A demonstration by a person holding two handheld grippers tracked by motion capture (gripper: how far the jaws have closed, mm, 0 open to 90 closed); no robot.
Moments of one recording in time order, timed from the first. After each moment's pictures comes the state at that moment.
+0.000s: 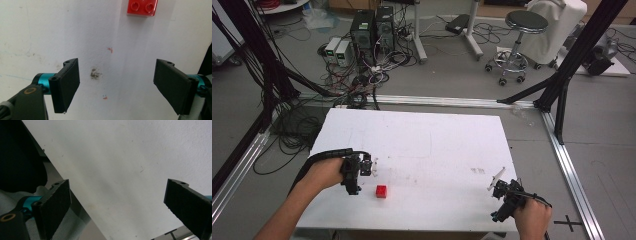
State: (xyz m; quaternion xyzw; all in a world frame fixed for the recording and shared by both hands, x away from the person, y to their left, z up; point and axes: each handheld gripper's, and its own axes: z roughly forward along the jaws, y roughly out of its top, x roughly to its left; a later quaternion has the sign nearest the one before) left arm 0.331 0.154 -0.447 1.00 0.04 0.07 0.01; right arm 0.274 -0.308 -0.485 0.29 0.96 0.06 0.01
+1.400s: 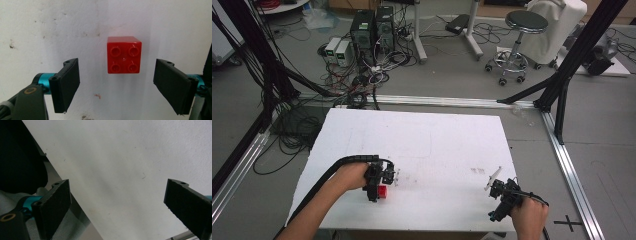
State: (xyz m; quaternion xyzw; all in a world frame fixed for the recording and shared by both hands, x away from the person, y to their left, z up) left arm 0.334 0.098 -0.489 1.00 -0.03 0.02 0.01; right arm 0.277 -0.301 -0.487 0.28 0.96 0.06 0.00
